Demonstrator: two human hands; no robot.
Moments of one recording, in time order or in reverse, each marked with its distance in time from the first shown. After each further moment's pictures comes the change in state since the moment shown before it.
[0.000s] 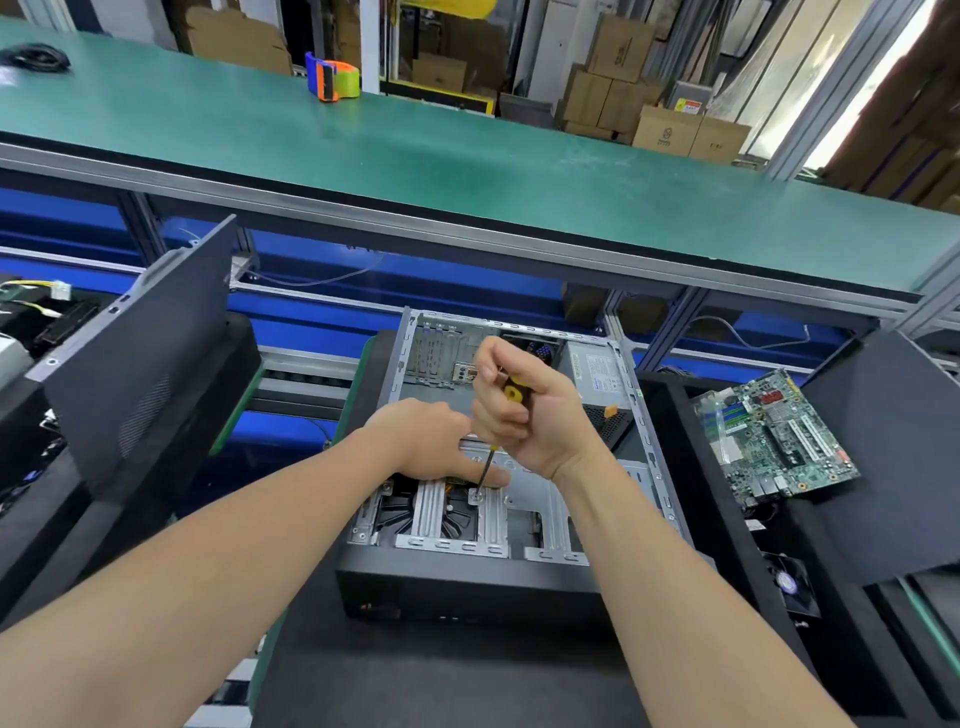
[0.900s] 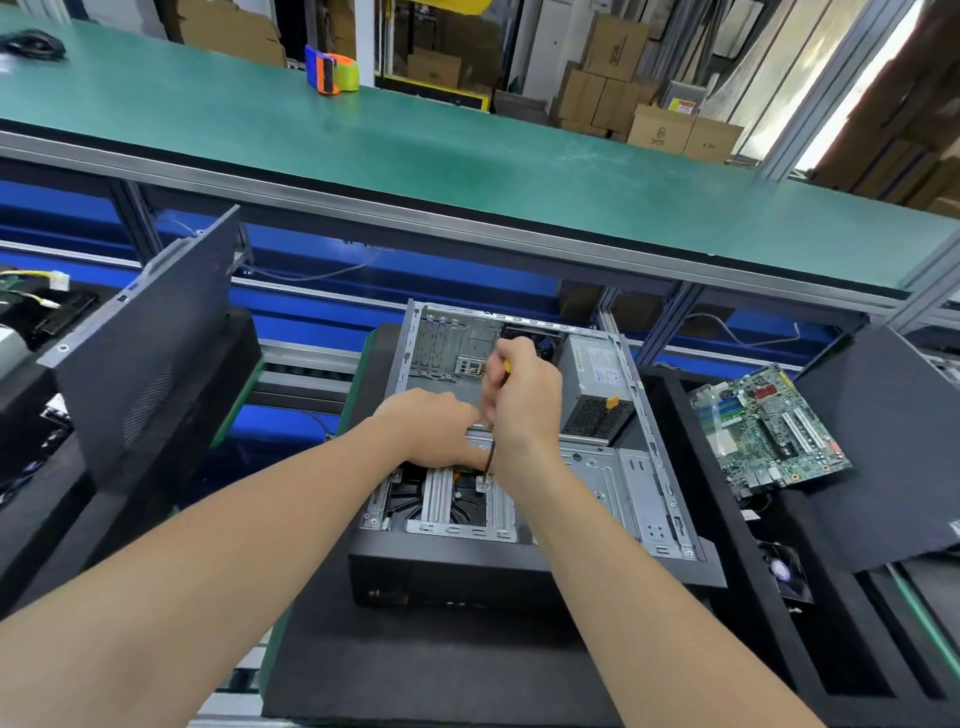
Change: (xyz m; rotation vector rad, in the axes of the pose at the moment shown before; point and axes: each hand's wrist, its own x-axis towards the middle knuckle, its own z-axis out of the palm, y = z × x) left_hand -0.002 -0.002 -0.002 0.037 -0.043 0.036; right_hand 0.008 0.022 0.055 -0.339 0.898 -0.119
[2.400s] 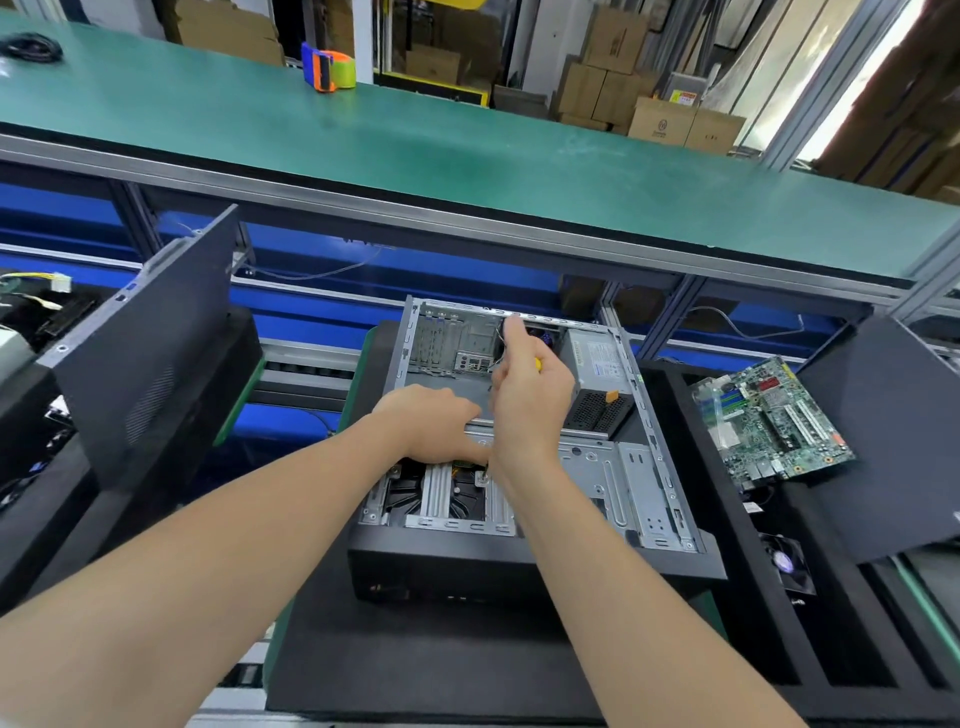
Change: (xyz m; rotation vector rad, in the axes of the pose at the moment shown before) left_hand 0.002 -0.001 0.002 0.022 0.015 -0.047; right_hand 0.000 0.010 0.001 0.046 0.173 -0.156
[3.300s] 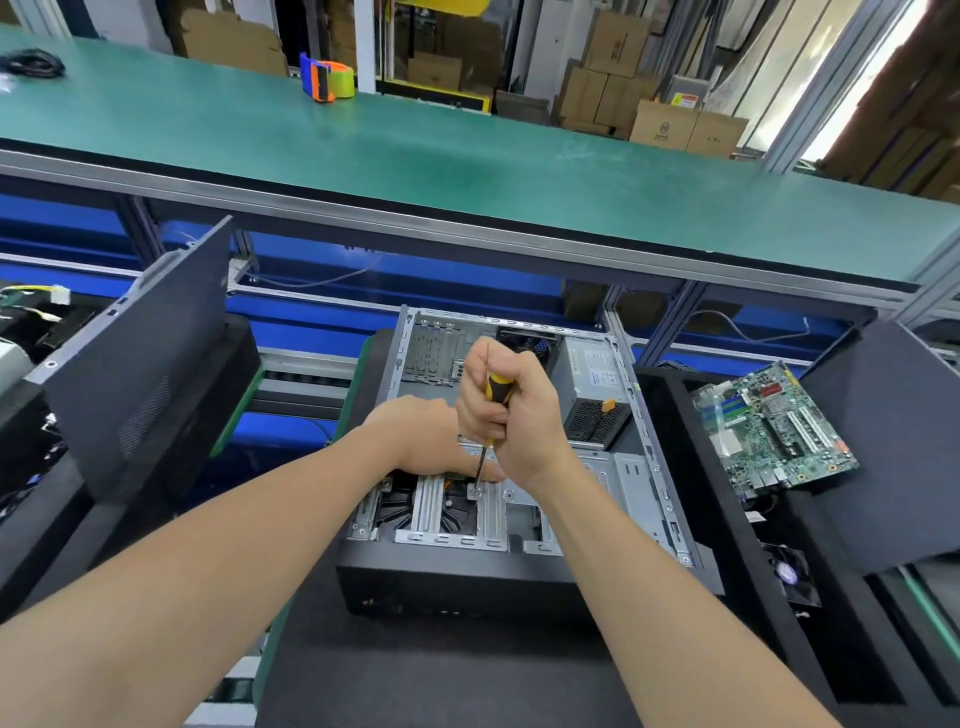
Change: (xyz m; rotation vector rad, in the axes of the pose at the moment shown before) left_hand 0.001 0.003 0.002 -0.070 0.029 0.010; right_hand 0.026 -0.003 -0.024 0.290 -0.769 0.169
